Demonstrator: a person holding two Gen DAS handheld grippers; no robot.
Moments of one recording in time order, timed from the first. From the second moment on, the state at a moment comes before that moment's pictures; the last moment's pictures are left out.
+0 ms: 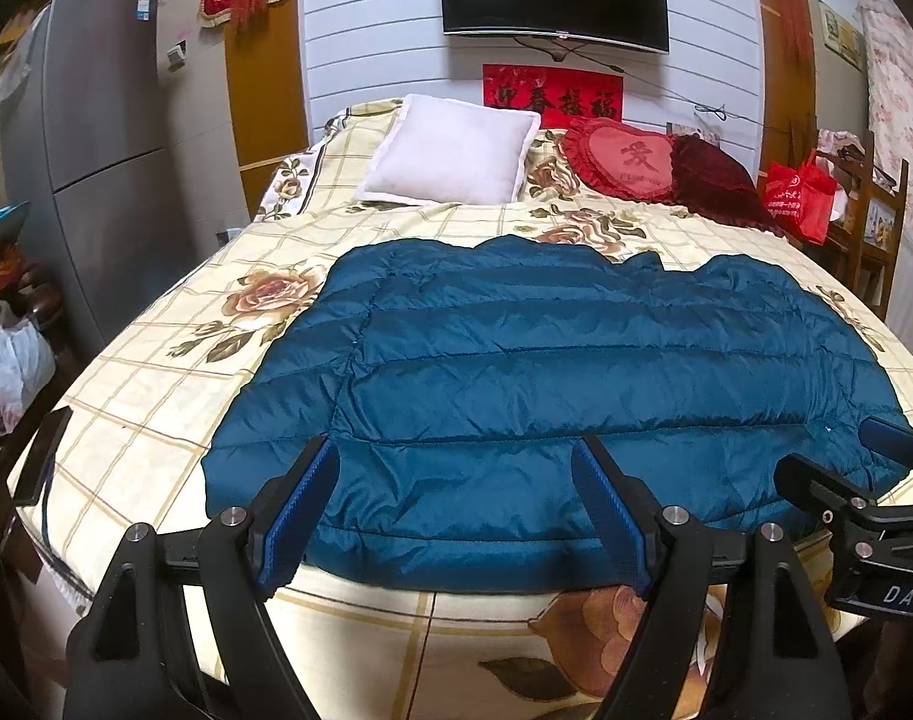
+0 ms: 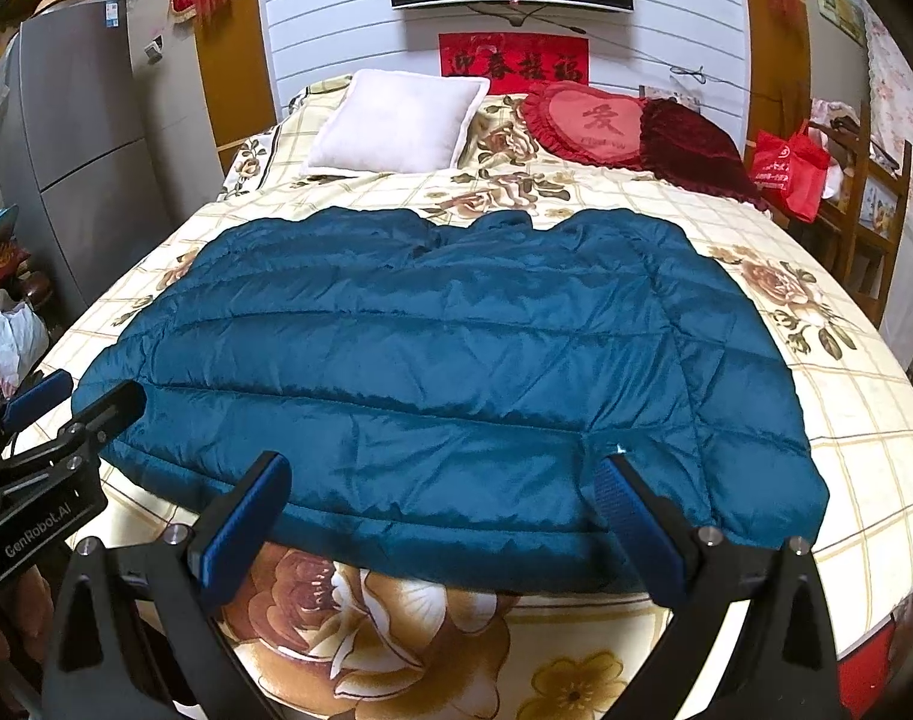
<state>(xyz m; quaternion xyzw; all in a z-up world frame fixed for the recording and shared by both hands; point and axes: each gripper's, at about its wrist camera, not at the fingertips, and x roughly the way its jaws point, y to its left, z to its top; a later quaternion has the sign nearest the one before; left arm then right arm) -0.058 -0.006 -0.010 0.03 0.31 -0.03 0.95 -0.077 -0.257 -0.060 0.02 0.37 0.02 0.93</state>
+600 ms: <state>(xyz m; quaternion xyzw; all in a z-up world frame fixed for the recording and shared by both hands) -0.054 -0.007 -0.017 0.03 0.32 -0.03 0.95 -0.073 -0.256 -0.065 0.02 0.37 0.03 0.93</state>
